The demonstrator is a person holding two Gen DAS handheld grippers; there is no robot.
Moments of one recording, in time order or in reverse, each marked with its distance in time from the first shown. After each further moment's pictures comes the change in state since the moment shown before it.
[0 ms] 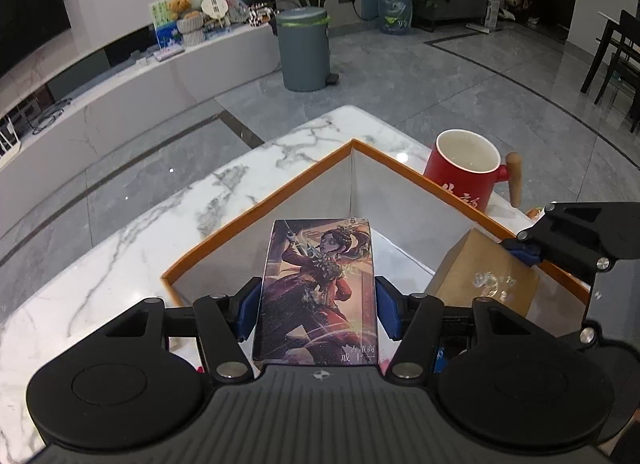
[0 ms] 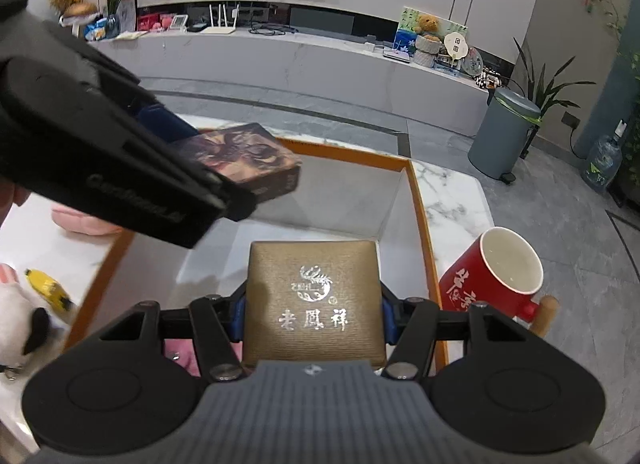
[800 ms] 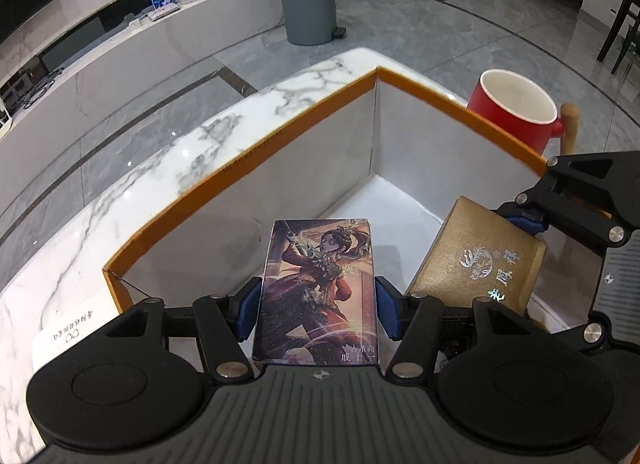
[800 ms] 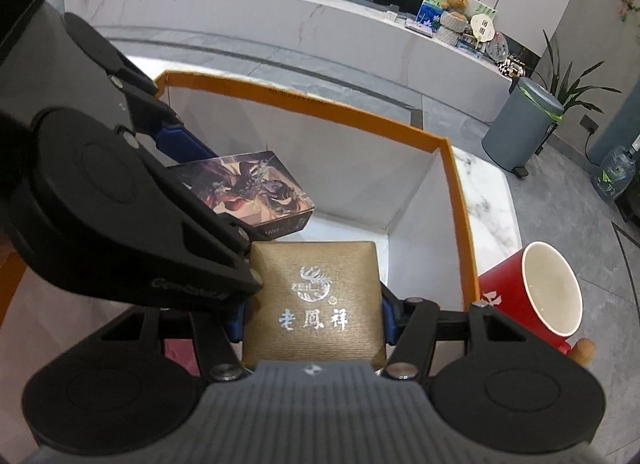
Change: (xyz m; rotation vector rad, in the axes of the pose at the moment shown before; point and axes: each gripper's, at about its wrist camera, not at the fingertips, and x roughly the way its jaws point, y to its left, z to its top) left arm 0.067 0.005 -0.005 0.005 0.133 0.024; right arm 0.078 -0.006 0.016 -0.111 0.119 0.001
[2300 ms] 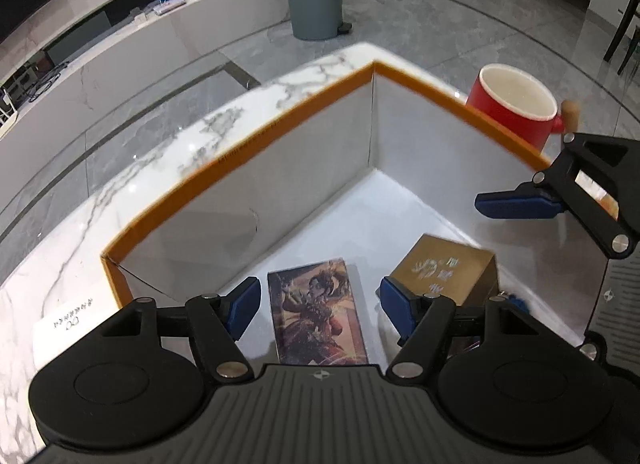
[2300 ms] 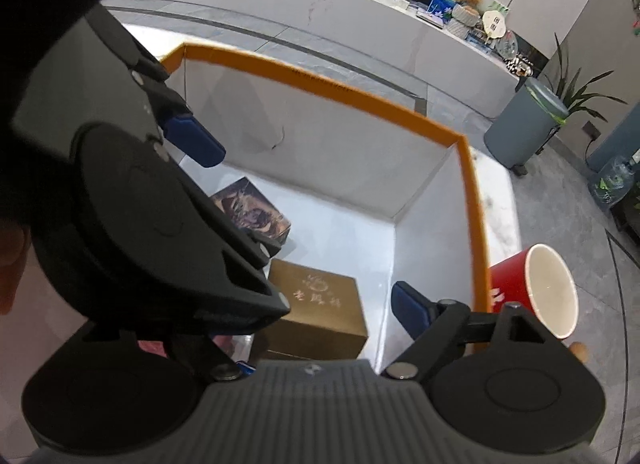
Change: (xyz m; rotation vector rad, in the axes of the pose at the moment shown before) left arm -0.005 -0.008 -0.001 -0.019 -0.004 0.017; right arm -0.009 -0.004 -0.014 -0.069 0.043 -0.014
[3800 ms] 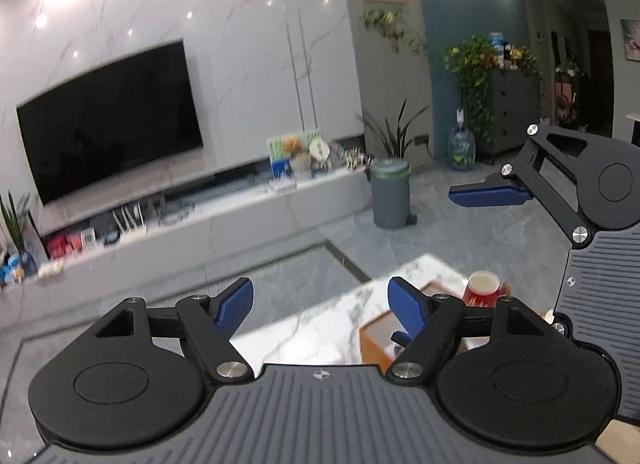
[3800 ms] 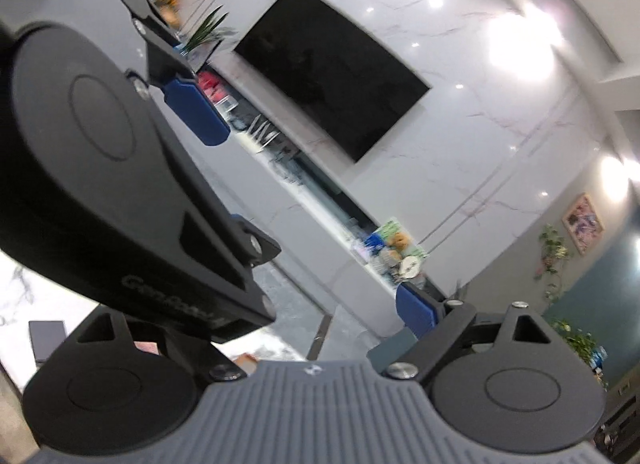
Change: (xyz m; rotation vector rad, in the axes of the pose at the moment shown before) left arm -0.391 0.076 -0.085 -0.102 -0.518 0.187; right arm -0.398 0.205 0.102 -0.382 -0.493 -0.297
